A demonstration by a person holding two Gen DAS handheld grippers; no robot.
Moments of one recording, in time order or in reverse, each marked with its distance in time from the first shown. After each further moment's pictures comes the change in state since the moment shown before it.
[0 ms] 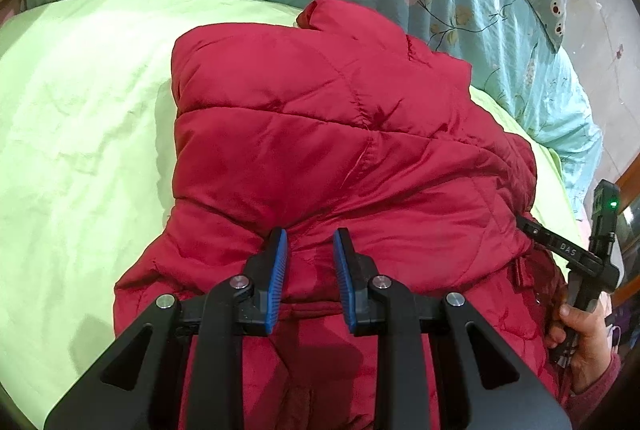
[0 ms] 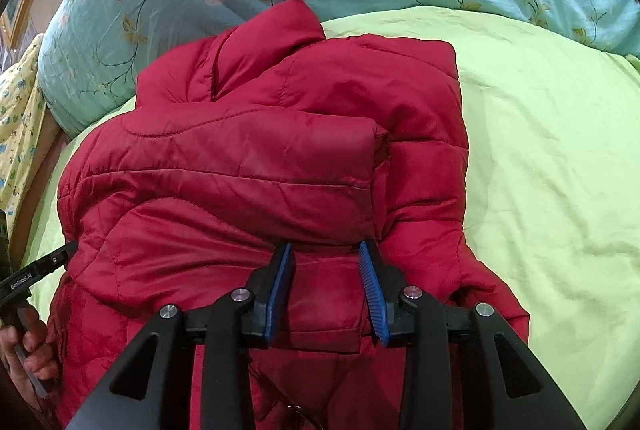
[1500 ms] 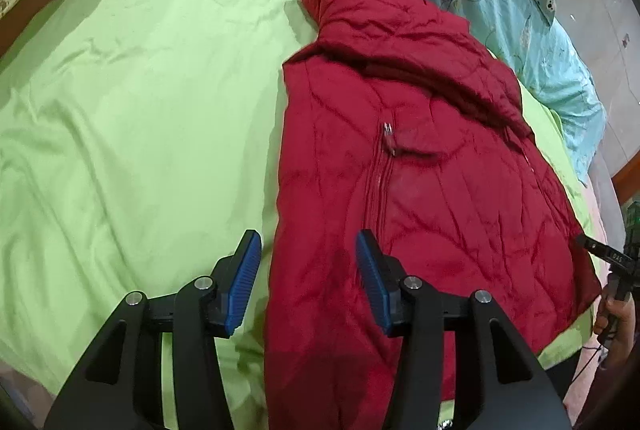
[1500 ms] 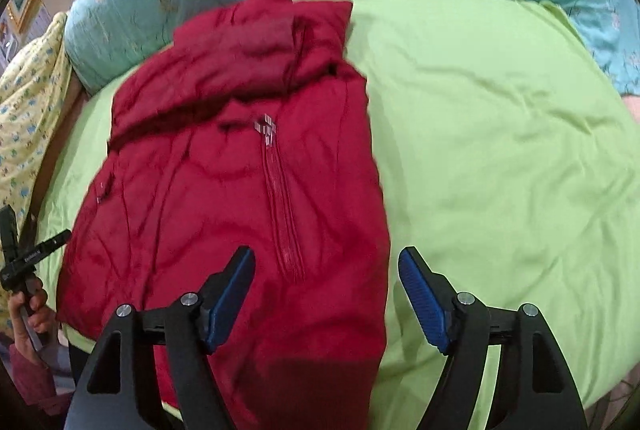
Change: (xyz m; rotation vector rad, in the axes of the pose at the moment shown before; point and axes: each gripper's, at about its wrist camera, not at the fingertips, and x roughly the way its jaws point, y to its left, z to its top) left arm -0.146 0.058 -0.155 -0.052 0.084 0.085; right arm -0.174 -0.027 -0.157 0.030 0.135 -0.028
